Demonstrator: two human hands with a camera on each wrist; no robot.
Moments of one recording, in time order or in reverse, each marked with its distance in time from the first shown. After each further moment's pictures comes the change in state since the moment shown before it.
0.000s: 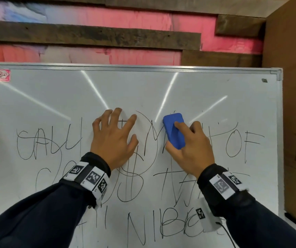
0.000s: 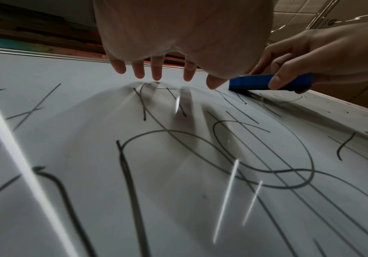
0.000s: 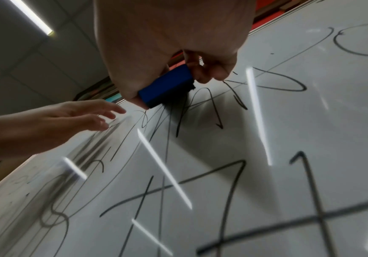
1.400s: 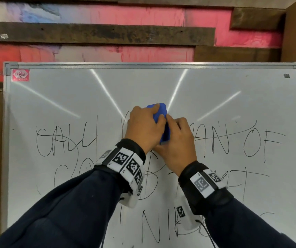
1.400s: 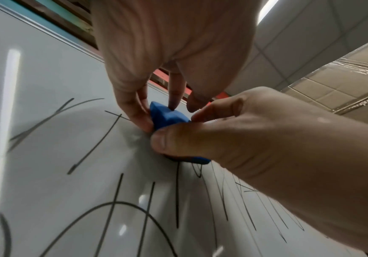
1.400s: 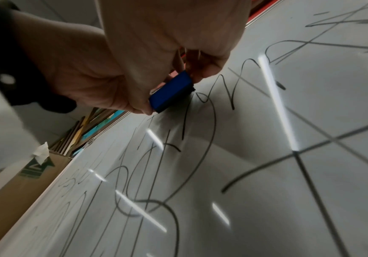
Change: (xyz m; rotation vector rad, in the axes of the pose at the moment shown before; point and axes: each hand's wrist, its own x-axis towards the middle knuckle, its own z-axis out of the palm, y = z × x) left_hand 0.036 0.036 -0.017 -0.658 -0.039 -0.213; right_hand 0.008 -0.068 0.048 0.287 0.077 -0.030
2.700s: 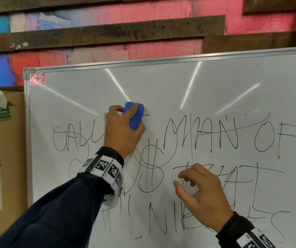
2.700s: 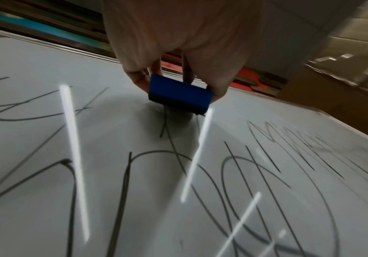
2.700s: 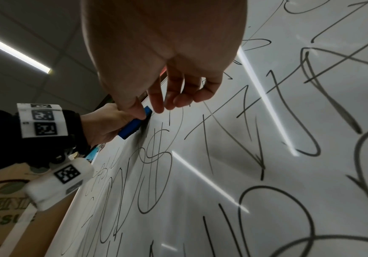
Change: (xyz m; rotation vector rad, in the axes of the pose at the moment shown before) left_hand -0.027 -0.056 -0.026 0.113 0.188 -0.035; right_hand -0.120 0.035 -0.050 0.128 -0.248 0.010
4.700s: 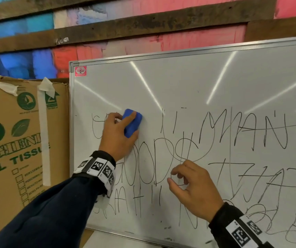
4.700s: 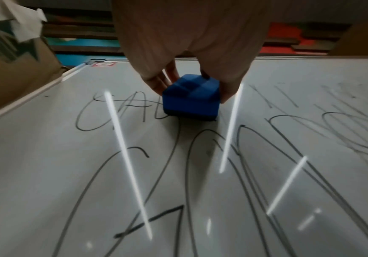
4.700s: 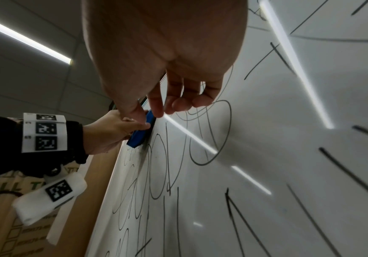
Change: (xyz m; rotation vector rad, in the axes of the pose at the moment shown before) left_hand -0.028 -0.103 -0.063 0.128 -0.054 -0.065; right_hand 0.019 -0.047 0.077 0.064 -0.210 -0.066
